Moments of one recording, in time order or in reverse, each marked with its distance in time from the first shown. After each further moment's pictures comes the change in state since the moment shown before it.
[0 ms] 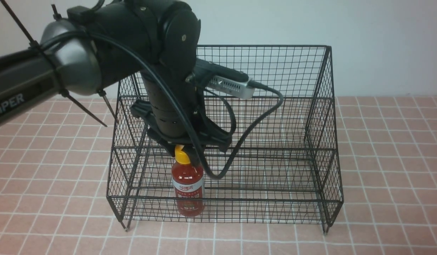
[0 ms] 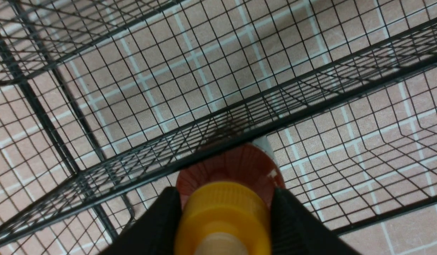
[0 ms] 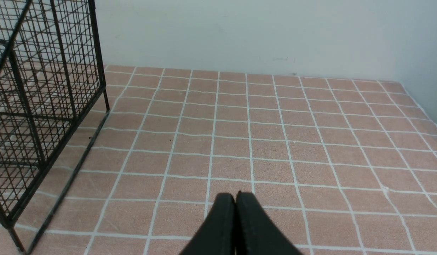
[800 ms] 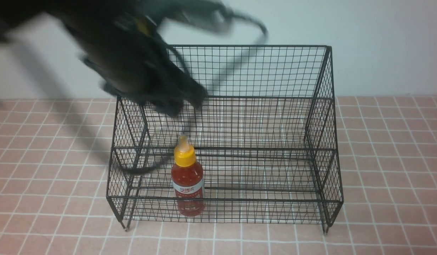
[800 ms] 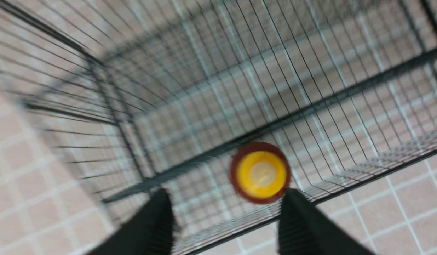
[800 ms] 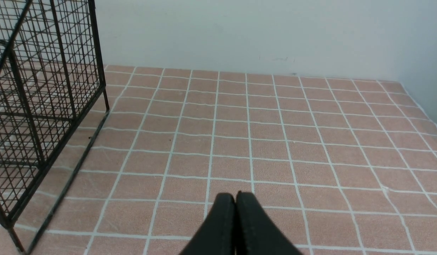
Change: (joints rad) right arm 0.000 0.000 0.000 0.000 0.000 0.000; left arm 0.000 -0.352 0.001 0.098 -0.020 0.007
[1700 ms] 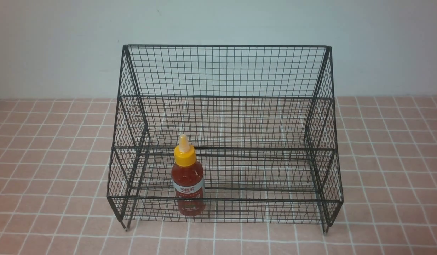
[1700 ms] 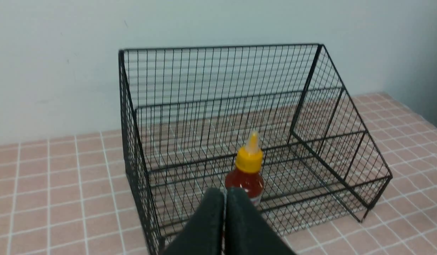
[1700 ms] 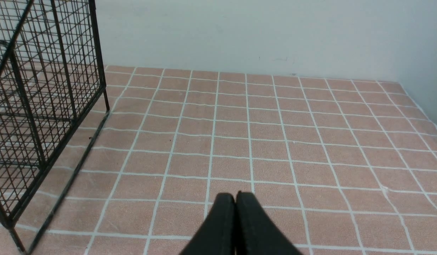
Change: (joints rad) right arm 0.000 0.000 0.000 0.000 0.000 0.000; left arm 0.000 -1.293 1.016 0.000 -0.522 -0.138
